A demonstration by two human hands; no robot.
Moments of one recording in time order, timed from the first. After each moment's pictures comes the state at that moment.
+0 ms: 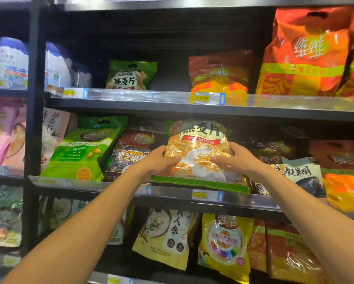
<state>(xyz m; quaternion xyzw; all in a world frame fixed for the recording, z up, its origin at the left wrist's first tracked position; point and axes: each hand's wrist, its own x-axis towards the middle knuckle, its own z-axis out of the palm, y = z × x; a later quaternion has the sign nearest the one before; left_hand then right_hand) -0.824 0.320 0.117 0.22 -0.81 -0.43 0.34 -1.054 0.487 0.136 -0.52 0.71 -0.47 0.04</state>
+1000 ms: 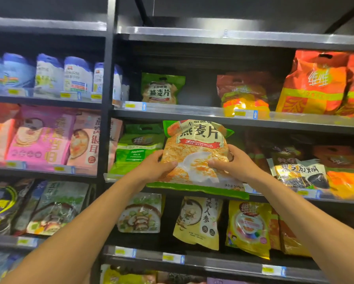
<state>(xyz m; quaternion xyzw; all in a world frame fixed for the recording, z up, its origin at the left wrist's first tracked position) -0.575 0.303 0.105 0.18 -0.78 -0.48 0.35 -0.789 0.484 0.131 -0.53 0.69 -0.50 -0.02</state>
